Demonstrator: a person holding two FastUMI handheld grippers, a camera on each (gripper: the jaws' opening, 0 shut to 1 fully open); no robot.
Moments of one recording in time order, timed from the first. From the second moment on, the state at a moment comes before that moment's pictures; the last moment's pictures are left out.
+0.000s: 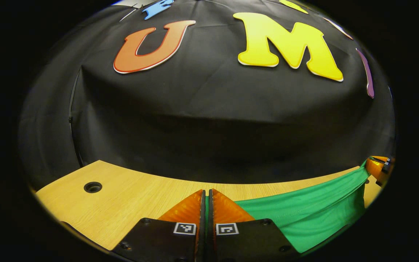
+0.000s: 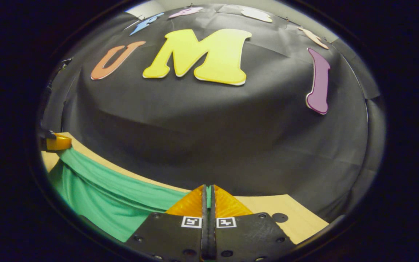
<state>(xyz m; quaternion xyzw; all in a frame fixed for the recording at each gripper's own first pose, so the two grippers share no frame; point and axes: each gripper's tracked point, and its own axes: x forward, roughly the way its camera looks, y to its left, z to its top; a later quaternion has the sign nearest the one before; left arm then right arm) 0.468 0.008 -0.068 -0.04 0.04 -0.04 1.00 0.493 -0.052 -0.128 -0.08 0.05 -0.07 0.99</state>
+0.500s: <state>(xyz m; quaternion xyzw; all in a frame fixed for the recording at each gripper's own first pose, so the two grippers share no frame) 0.467 0.005 -0.081 -0.07 0.05 -0.04 1.00 0.493 -0.040 -0.157 -0.12 0.08 -0.06 0.99</state>
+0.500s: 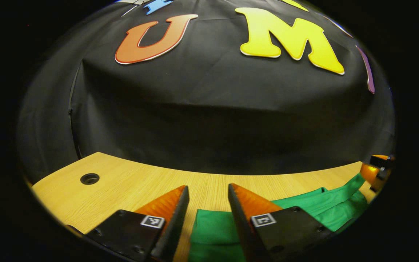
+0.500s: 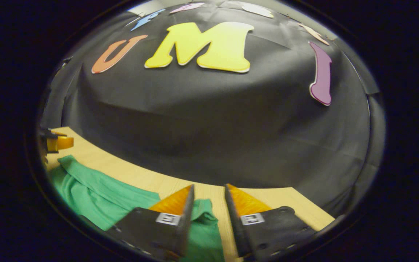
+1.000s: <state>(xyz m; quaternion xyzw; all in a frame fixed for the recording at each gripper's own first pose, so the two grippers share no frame) 0.442 0.031 -0.063 -0.06 -0.02 0.00 1.00 0.442 -0.048 -0.123 -0.08 0.03 -0.08 0.99</state>
